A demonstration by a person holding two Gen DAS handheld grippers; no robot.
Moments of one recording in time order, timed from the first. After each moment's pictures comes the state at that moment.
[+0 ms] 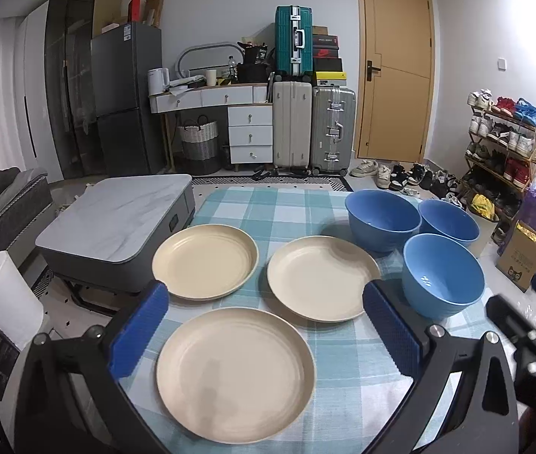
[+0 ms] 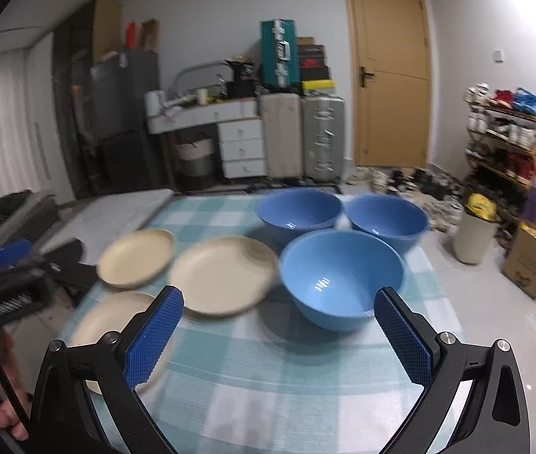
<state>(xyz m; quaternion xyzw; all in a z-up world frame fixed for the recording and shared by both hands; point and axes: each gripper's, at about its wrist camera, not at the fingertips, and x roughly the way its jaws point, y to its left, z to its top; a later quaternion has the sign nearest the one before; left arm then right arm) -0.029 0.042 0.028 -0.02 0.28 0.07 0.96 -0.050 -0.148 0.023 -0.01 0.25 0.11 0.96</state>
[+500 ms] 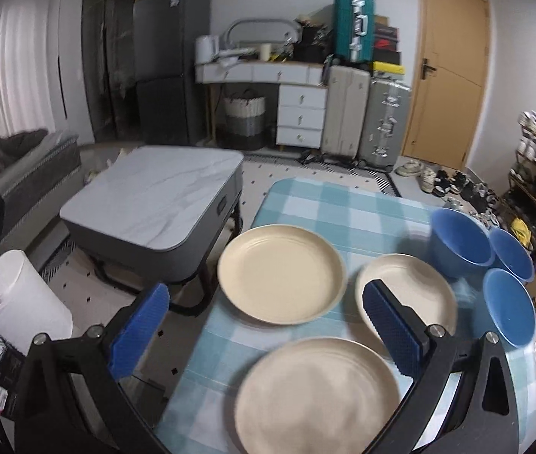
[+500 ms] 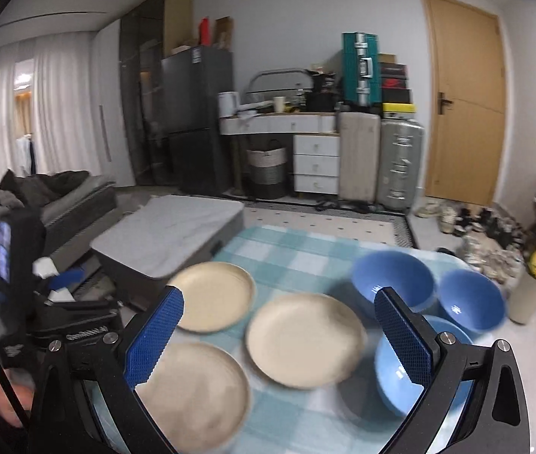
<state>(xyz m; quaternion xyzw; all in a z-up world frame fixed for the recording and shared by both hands) 0.032 0.169 0.019 -0.08 0.33 0.14 0.93 0.029 -0.040 0.096 -0.05 0.24 0.24 0.94</state>
